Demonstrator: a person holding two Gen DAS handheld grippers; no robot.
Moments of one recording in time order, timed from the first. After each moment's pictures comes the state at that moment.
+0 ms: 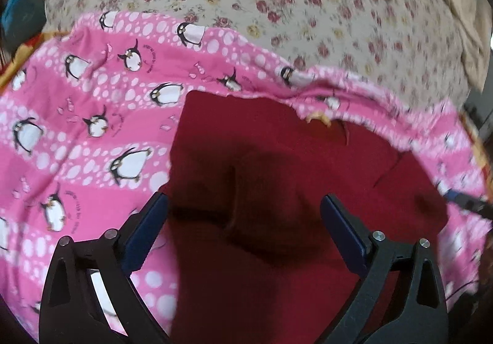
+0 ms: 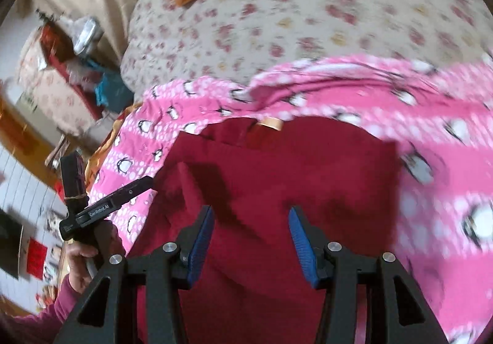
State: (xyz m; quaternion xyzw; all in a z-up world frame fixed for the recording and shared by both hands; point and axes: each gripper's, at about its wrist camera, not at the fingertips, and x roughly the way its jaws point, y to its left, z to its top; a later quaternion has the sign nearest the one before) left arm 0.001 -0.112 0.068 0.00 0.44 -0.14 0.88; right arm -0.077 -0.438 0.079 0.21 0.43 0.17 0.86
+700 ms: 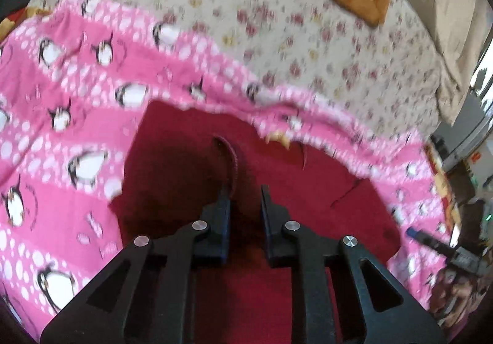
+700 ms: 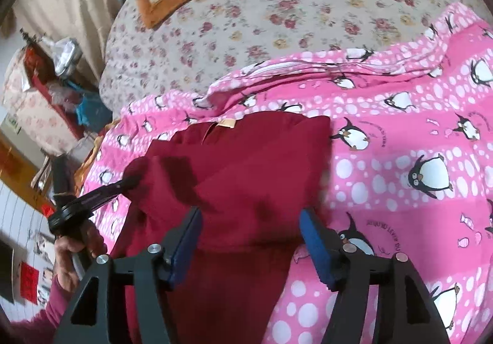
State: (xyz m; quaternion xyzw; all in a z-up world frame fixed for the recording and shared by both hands) left arm 0.018 -0.114 0.086 -0.12 0.43 -0.21 0.87; right arm -0.112 -0.475 0.069 0.24 0.41 0.11 0.87
